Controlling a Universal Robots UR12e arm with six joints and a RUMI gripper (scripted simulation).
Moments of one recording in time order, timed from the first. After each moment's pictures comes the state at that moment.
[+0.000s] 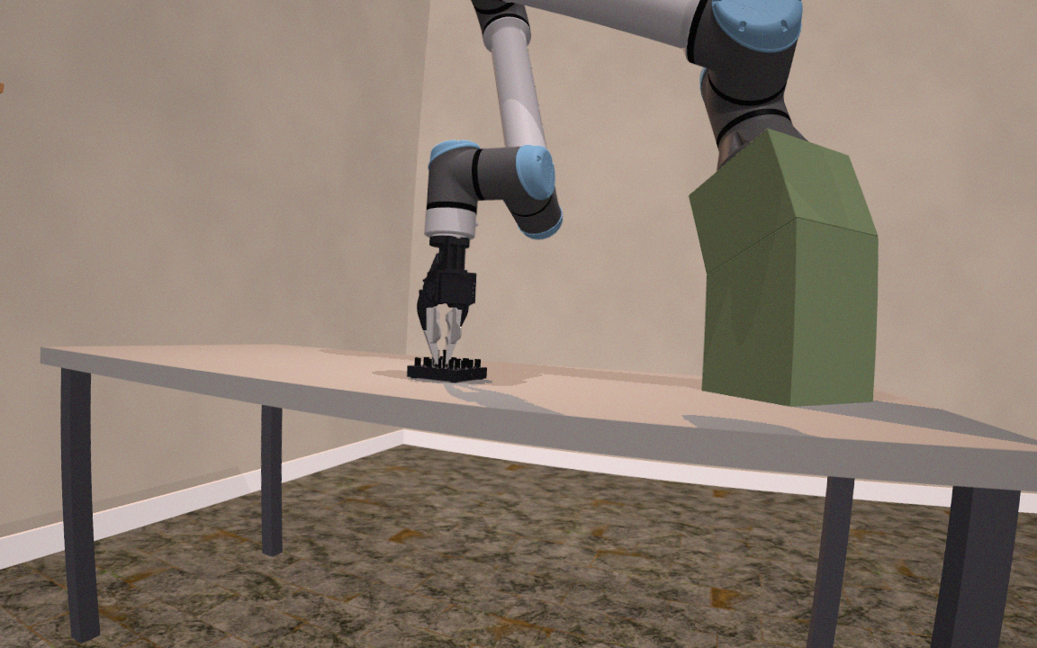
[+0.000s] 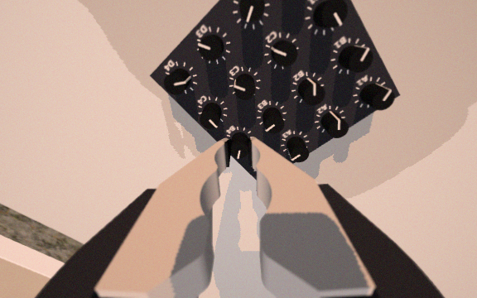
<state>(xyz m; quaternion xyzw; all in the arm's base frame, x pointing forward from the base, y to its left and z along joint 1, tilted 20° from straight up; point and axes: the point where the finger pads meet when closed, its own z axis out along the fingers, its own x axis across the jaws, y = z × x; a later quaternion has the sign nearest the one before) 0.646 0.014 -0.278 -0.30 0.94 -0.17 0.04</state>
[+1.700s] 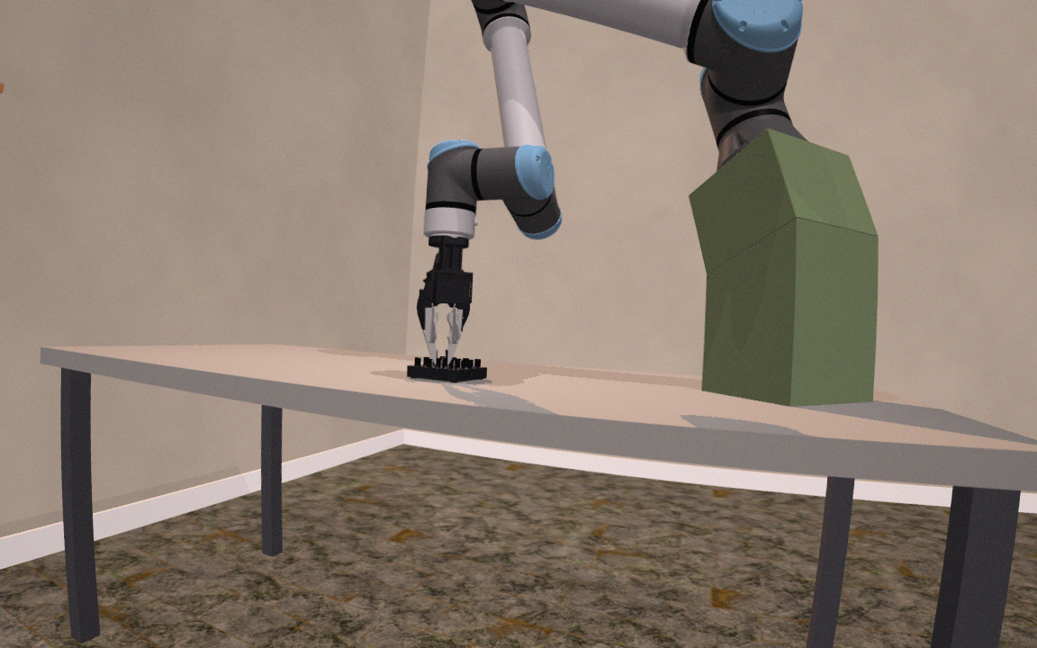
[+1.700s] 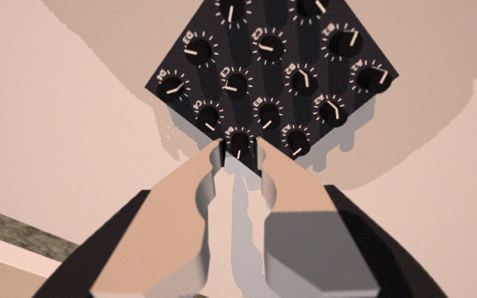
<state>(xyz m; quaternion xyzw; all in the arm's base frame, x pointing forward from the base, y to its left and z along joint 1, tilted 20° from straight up) 0.645 0.013 -0.278 -0.24 0.96 -0.16 0.05</state>
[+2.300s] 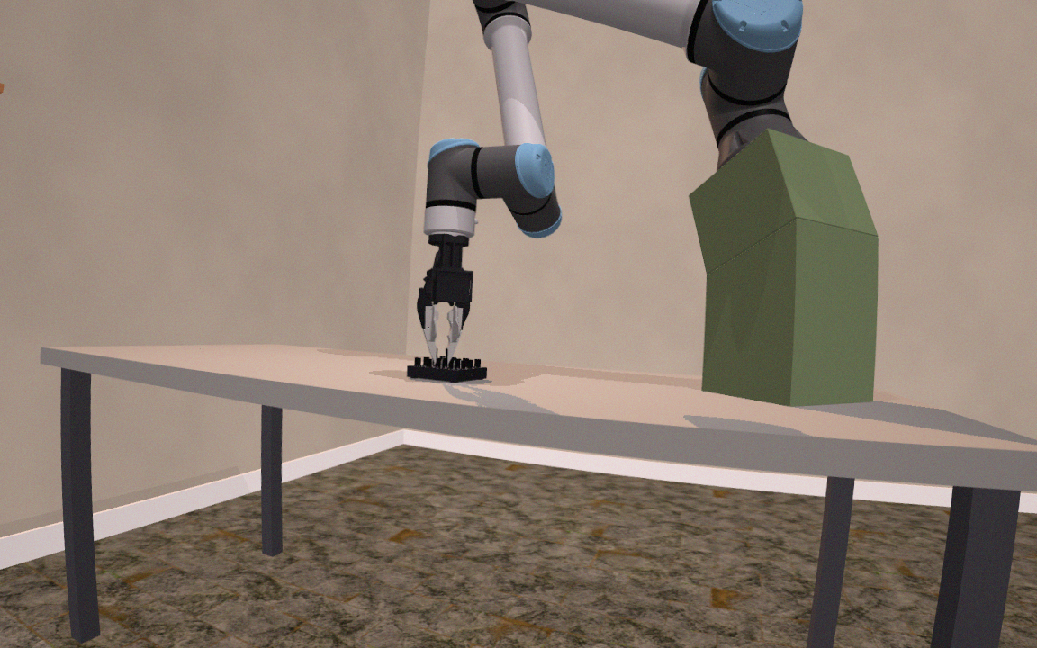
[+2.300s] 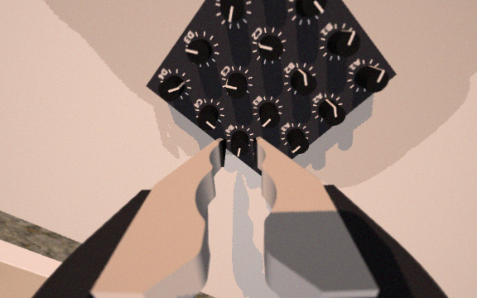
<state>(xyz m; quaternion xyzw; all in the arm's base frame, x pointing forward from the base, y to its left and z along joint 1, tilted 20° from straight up) 0.645 0.014 -0.275 -0.24 0.96 -0.16 0.05</state>
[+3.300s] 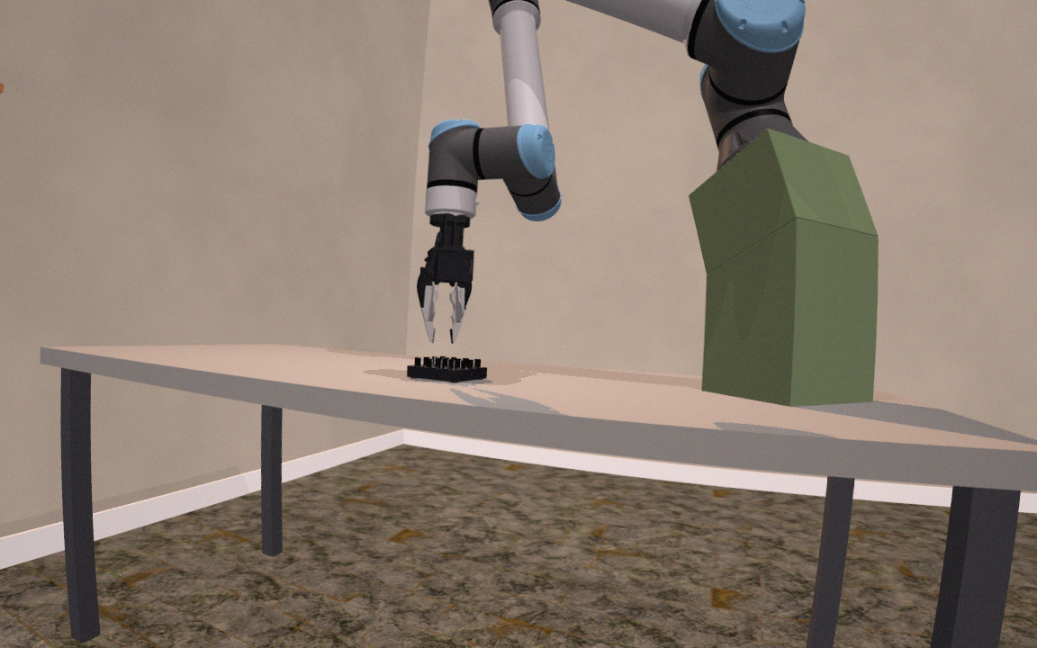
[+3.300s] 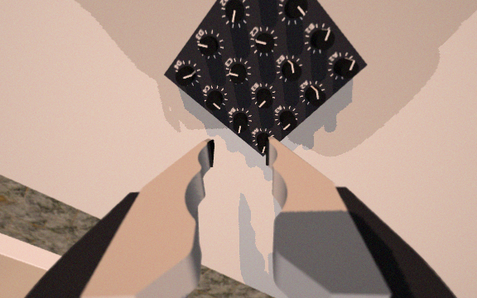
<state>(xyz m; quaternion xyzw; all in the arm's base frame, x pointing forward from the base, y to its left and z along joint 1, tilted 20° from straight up) 0.639 0.024 -0.242 -0.24 0.96 -0.16 0.05</state>
